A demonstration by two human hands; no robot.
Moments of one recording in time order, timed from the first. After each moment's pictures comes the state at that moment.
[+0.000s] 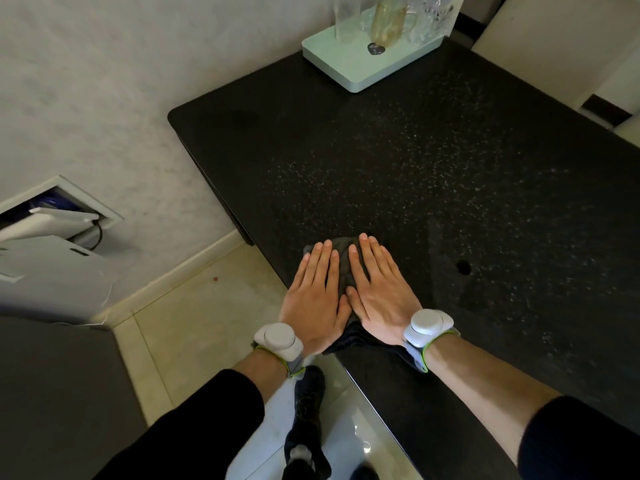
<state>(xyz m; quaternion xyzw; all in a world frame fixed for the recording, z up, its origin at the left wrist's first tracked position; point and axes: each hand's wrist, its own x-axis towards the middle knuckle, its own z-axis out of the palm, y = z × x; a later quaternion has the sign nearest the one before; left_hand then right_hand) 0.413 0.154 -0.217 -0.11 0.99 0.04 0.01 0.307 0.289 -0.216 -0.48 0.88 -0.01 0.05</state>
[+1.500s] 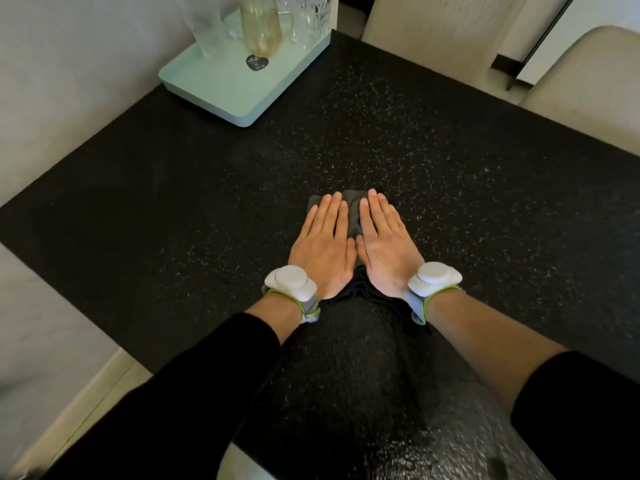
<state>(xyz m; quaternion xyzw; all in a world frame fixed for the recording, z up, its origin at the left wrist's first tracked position) 0.145 0.137 -0.226 0.05 0.99 0.08 -0.03 0.102 0.289 -0.232 -0.28 0.96 -0.08 0.01</state>
